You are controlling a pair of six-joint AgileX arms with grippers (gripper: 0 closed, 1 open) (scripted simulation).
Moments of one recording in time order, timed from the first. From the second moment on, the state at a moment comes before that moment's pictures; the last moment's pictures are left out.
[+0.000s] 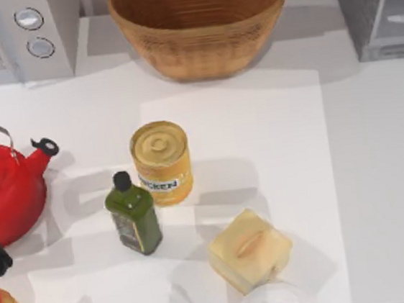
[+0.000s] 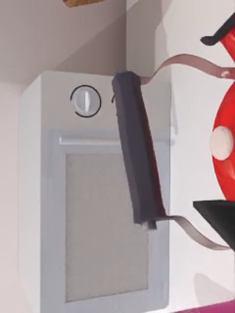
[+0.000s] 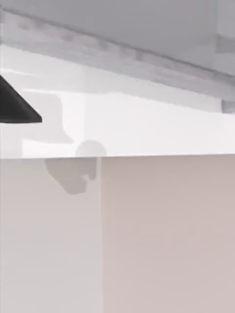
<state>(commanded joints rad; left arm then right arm) 0.00 0.00 0.00 0.00 0.00 0.00 -1.05 1.83 1.30 -0.45 -0.77 -0.79</state>
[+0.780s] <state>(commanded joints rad) 0.00 0.00 0.00 0.00 0.00 0.00 -0.88 1.82 1.26 -0.27 -0.69 -0.58</state>
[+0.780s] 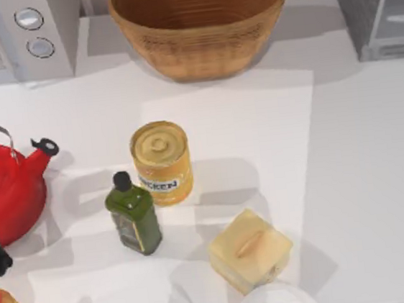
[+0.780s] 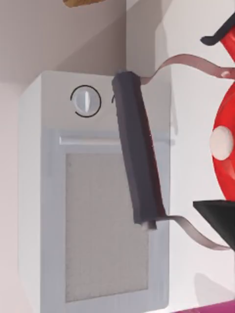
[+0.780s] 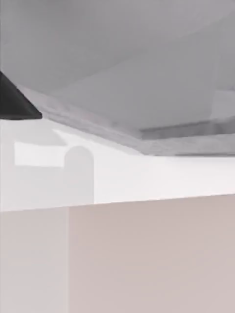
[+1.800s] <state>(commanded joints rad) 0.00 0.00 0.00 0.00 0.00 0.00 -0.02 1.62 0.99 0.05 -0.02 -0.01</state>
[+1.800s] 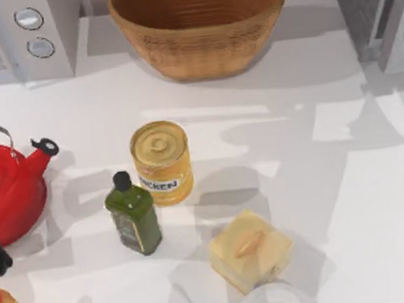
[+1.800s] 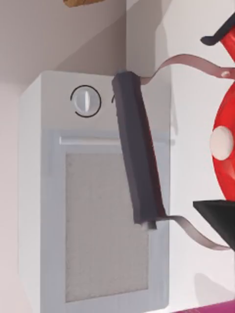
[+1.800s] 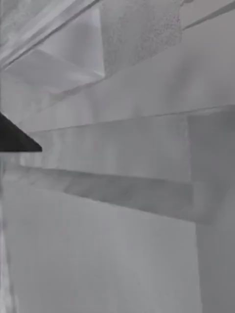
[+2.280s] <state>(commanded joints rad) 0.00 0.00 0.00 0.00 0.00 0.00 -0.04 1.73 1.11 0.01 -0.01 -0.01</state>
